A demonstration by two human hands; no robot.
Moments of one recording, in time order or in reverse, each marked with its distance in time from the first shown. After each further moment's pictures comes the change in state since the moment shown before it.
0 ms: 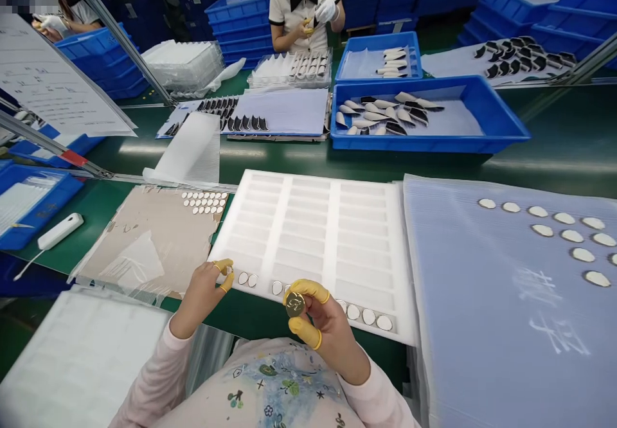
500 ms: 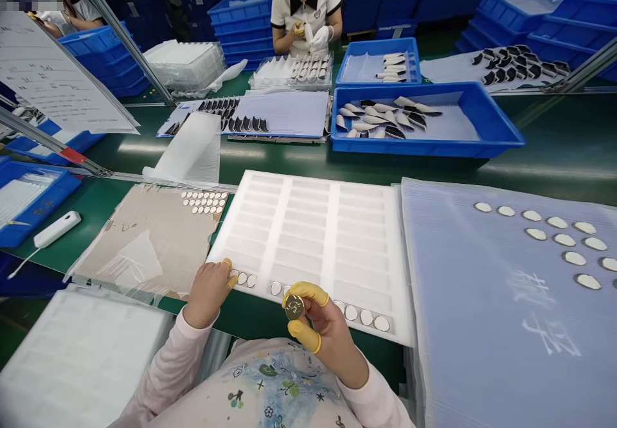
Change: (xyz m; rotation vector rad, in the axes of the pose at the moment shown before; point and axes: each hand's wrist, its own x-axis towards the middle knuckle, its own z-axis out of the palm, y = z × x) left_hand 0.010 0.017 0.008 0.394 -0.125 -0.027; right_hand -0.005 -0.001 0.001 -0.042 0.001 0.004
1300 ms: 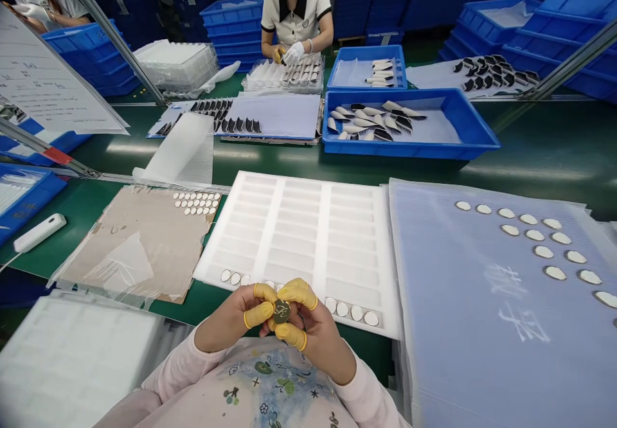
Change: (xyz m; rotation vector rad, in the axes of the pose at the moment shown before) left_hand -0.029 0.088 -0.066 -1.849 -0.694 0.252; right_hand -0.001 0.008 0.005 0.123 -0.114 -0.004
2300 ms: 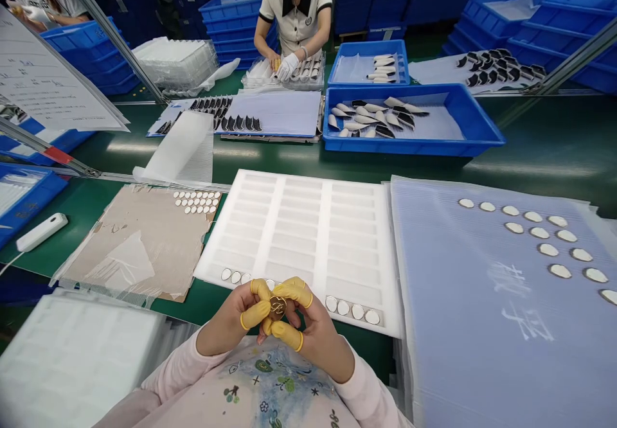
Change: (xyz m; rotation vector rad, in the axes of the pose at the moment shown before) left_hand -0.003 -0.010 0.001 -0.082 0.015 0.097; right_hand -0.004 0.007 -0.007 -0.238 0.062 0.026
